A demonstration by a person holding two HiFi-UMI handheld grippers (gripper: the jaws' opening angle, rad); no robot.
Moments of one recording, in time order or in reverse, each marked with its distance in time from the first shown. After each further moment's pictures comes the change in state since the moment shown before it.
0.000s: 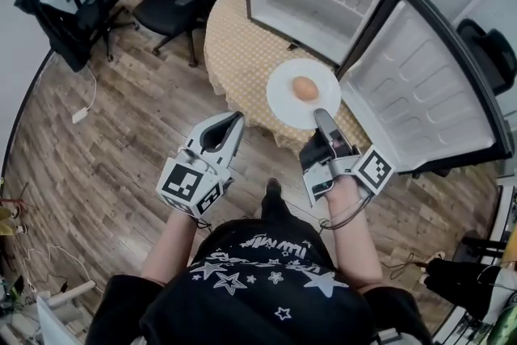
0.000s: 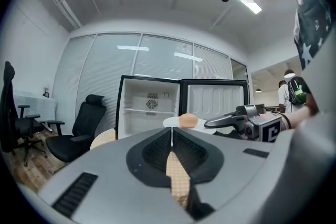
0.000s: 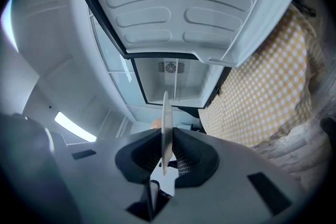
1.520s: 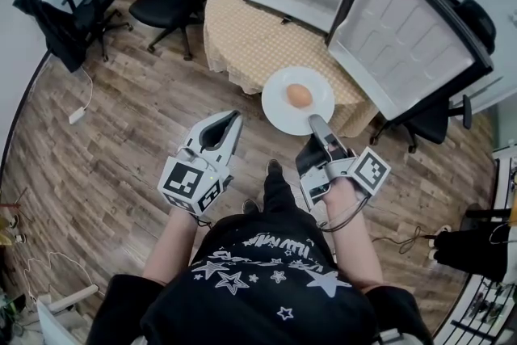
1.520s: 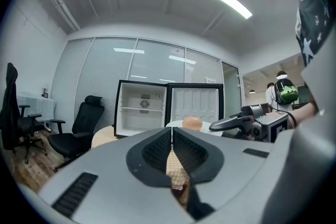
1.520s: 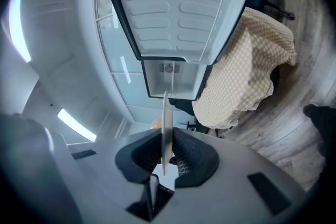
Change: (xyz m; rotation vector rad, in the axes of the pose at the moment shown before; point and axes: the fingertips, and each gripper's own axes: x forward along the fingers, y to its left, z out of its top) left arm -0.124 -0.064 -0.022 0.011 -0.017 -0.048; right arm -0.128 0.007 -0.104 0.007 -0.043 -0.033
